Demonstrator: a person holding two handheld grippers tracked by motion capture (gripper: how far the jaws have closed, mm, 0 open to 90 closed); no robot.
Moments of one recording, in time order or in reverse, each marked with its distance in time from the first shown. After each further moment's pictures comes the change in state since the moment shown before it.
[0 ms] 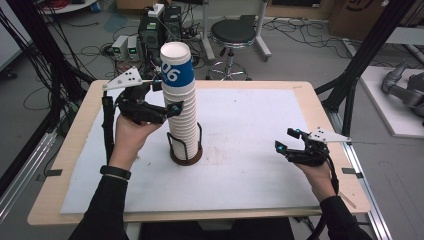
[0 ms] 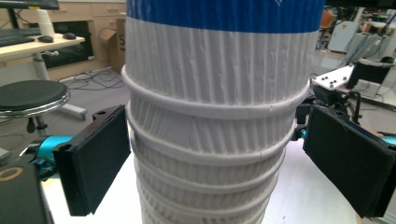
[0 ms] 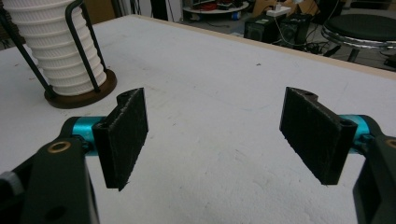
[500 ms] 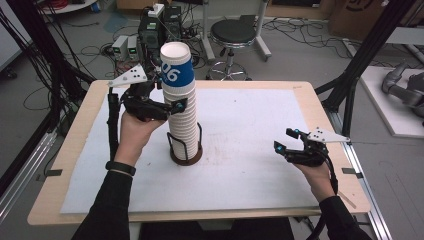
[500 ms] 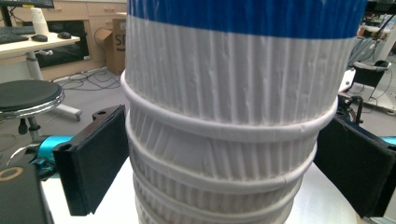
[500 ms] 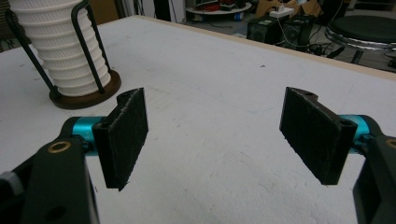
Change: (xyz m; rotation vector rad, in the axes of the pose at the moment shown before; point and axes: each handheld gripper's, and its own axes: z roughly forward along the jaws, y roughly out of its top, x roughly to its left) left arm 0.005 0.000 0.012 -0.008 -0.017 -0.010; right arm 0.003 0.001 0.001 -0.004 0.014 -0.007
